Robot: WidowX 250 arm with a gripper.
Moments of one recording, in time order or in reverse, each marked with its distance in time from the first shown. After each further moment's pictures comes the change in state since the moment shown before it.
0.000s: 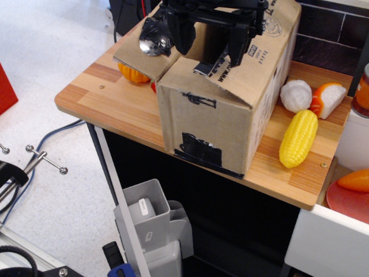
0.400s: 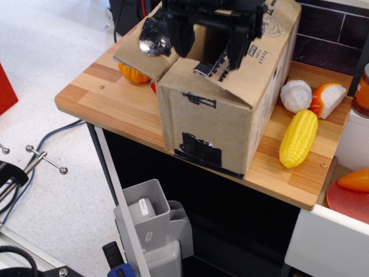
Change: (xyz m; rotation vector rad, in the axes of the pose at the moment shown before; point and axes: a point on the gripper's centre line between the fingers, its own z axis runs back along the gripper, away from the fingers) arm -0.005 0.002 -0.007 0.015 0.039 -0.004
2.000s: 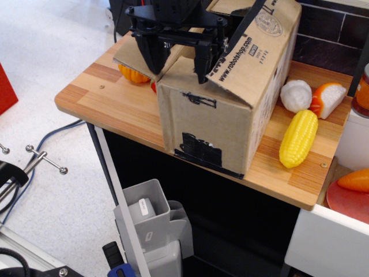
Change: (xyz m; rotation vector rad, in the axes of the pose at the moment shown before) arm -0.008 0.015 -0.014 -0.084 0.023 -0.002
